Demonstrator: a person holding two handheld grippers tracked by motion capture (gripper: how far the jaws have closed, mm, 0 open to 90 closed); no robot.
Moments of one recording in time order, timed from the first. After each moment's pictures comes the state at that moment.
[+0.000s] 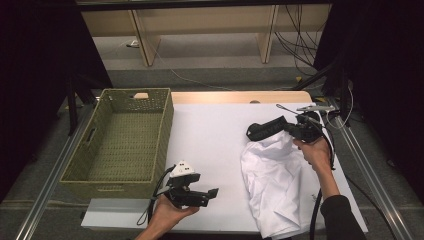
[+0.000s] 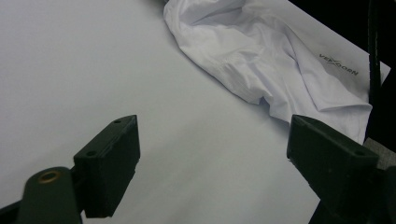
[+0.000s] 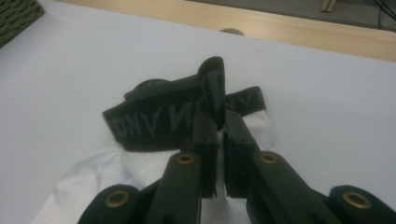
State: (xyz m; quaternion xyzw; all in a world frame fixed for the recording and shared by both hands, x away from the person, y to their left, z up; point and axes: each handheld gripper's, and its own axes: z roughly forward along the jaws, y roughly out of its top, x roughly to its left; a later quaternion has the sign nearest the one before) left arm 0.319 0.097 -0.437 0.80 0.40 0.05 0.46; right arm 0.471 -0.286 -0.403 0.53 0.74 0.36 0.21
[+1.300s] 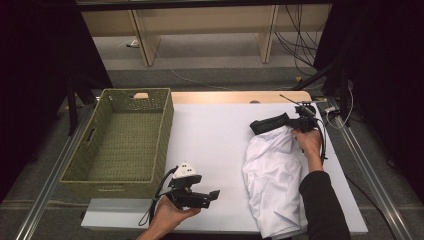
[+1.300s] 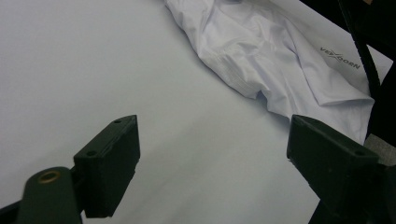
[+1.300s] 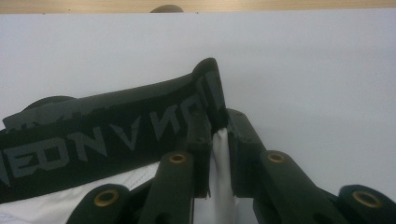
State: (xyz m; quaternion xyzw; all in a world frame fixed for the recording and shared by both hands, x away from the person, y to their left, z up) left arm 0.318 0.094 -0.441 0.80 0.39 0.05 0.45; right arm 0.541 -0.304 -0.447 0.62 0.69 0.32 0.18
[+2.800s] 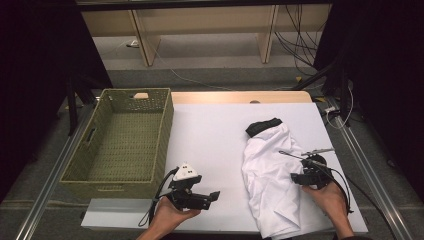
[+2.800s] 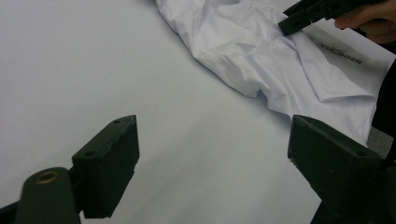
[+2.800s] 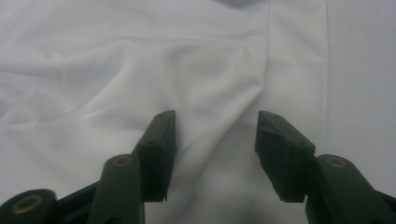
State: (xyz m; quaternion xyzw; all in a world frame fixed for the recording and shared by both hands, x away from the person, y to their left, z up) left arm 0.315 0.093 -0.441 0.81 0.38 0.06 0.45; right arm 0.371 -0.297 -0.460 0.58 0.77 0.21 0.15
